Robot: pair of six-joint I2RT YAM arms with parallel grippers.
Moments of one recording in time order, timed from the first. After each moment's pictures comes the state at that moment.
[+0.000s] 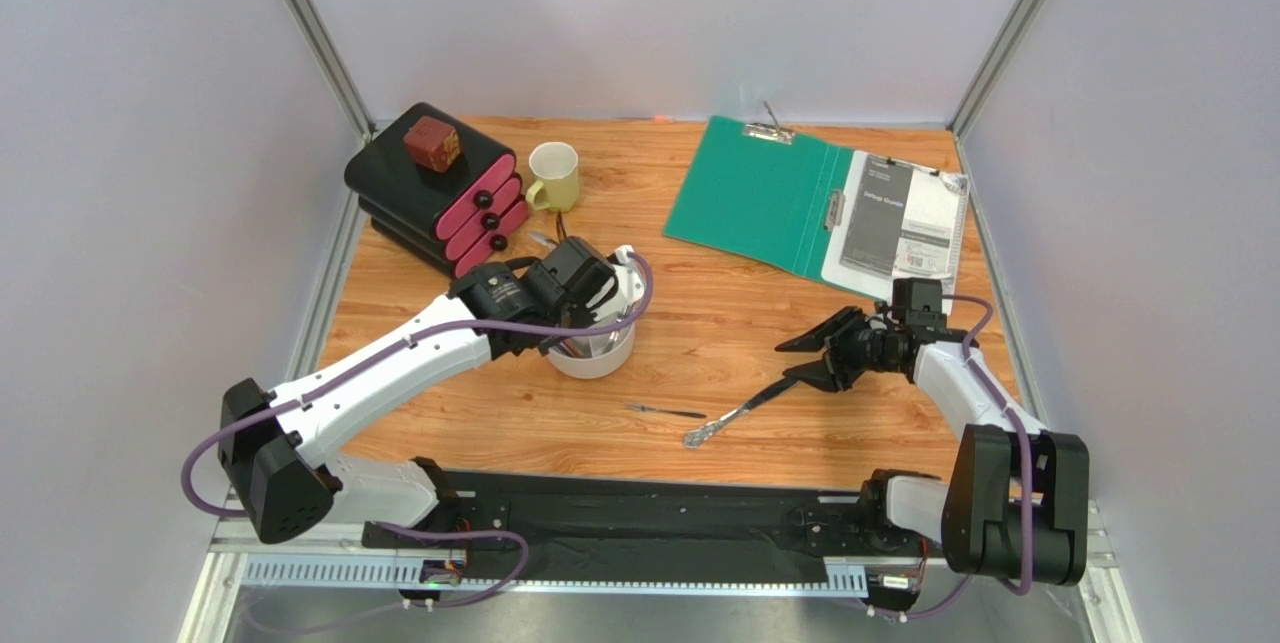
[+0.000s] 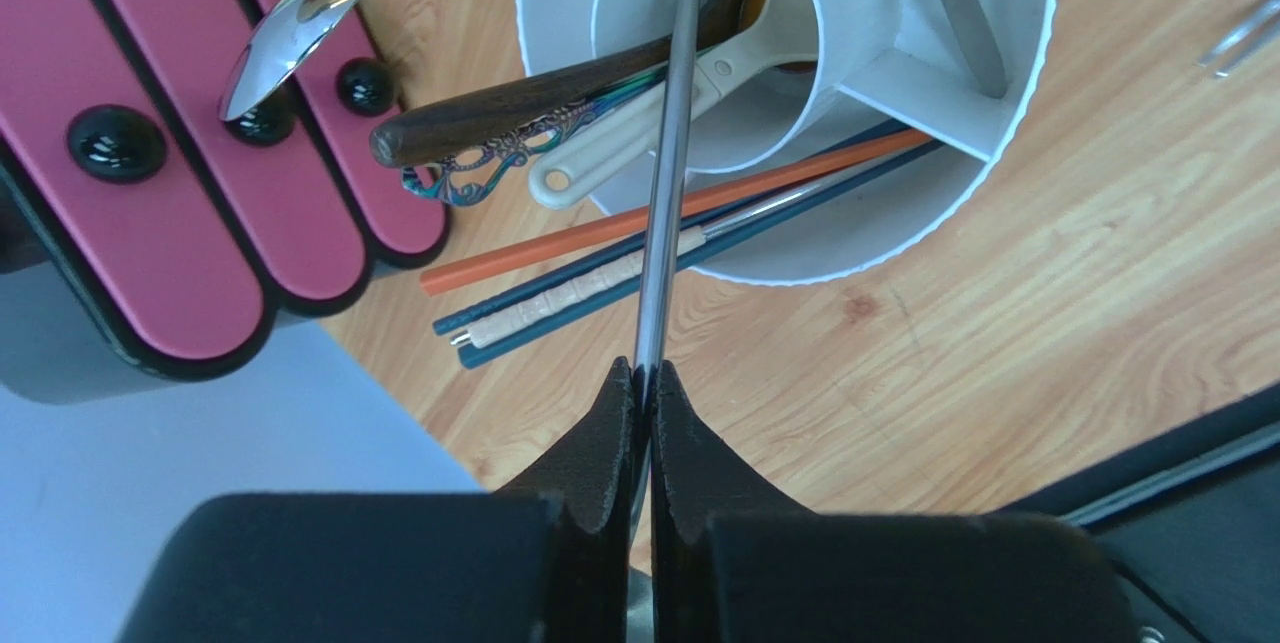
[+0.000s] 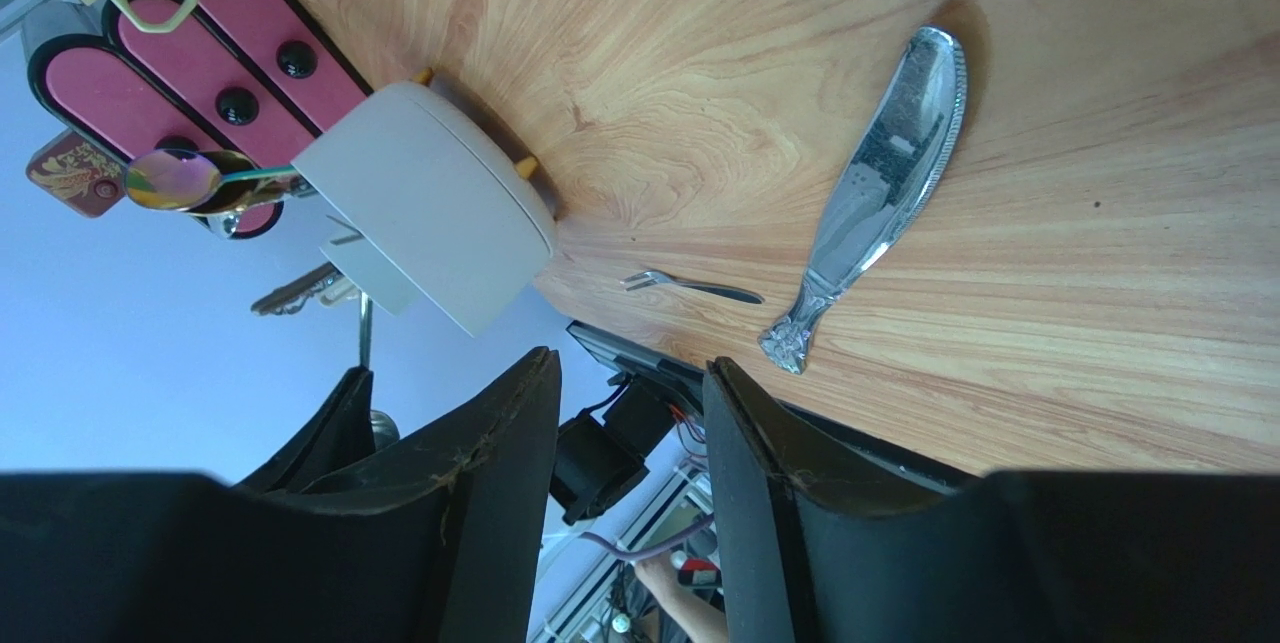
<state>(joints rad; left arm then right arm) -0.86 1.29 1.18 -0.97 -0.38 0.33 -0.11 1.20 0.55 -0.47 -0.74 1.01</state>
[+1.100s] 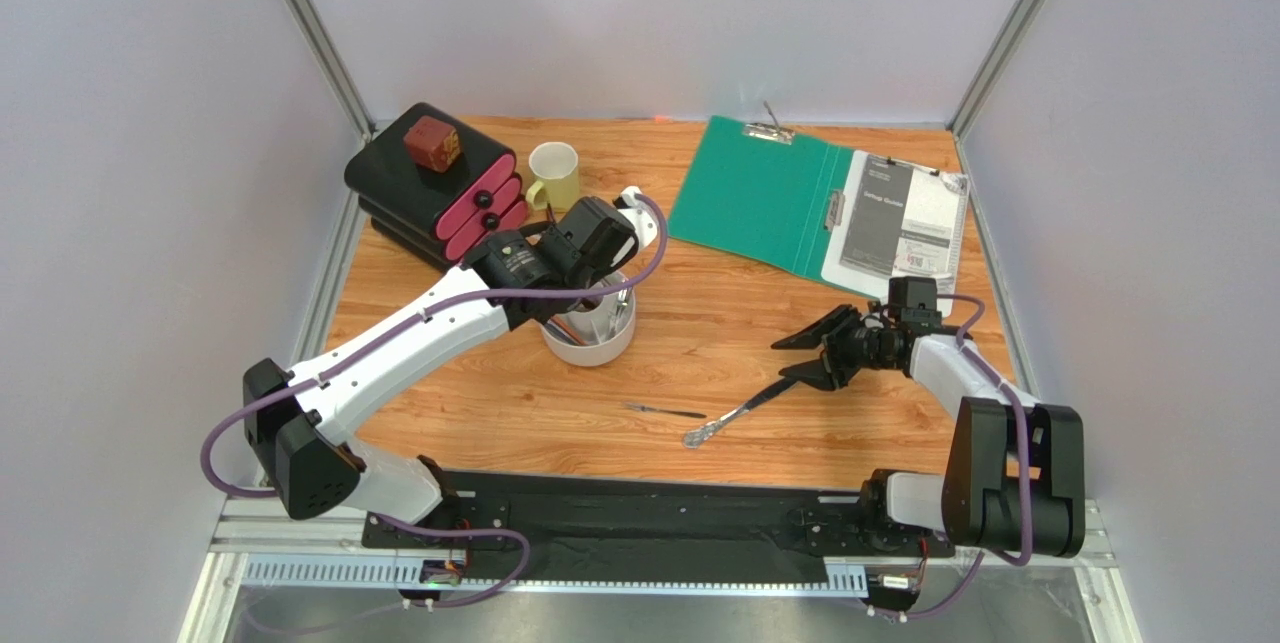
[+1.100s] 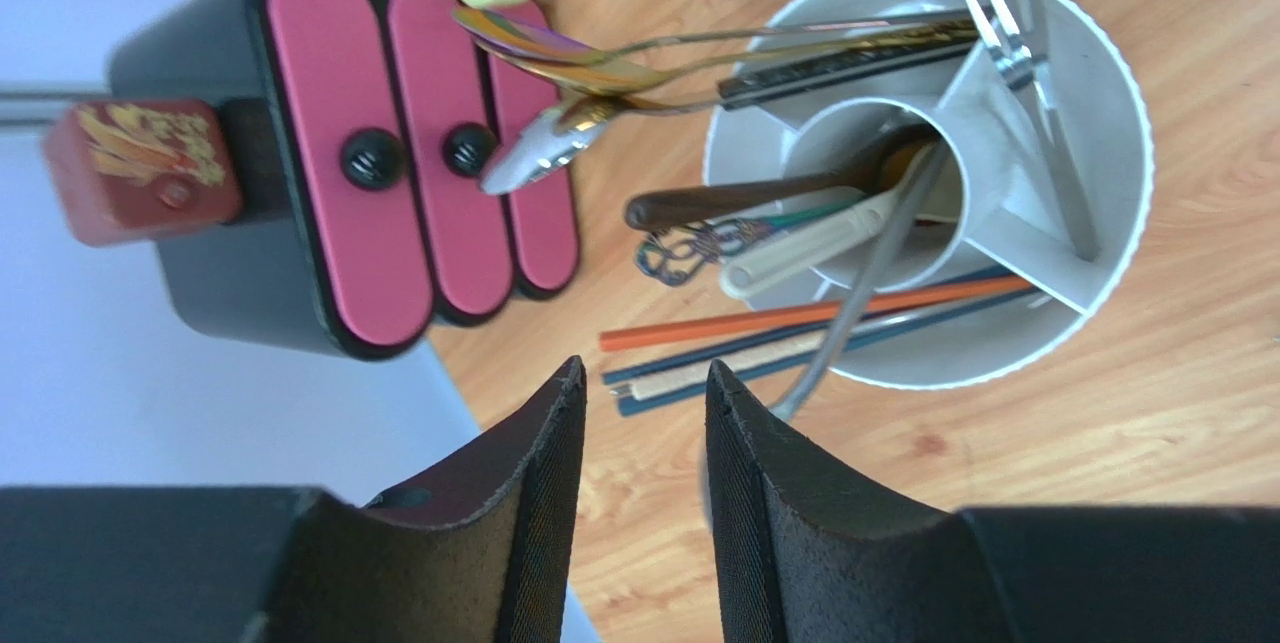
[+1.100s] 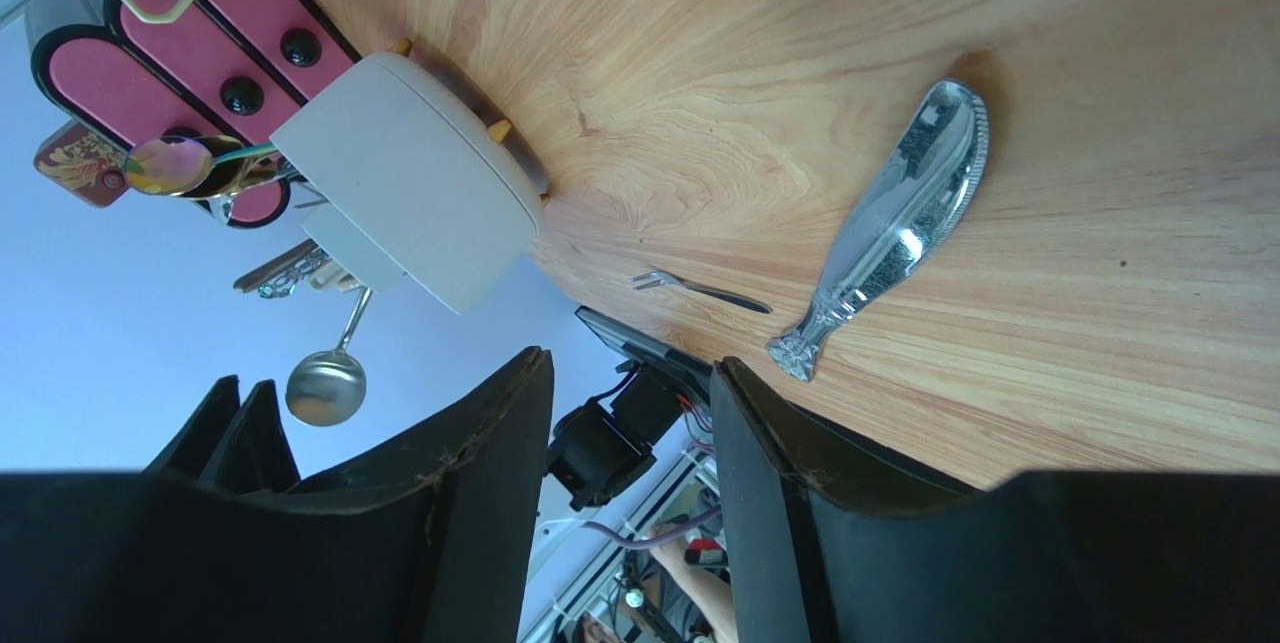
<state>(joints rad) -0.86 1.41 1.38 -0.90 -0.58 0.26 -0.11 1.28 0.54 -0.40 -0.79 1.01</state>
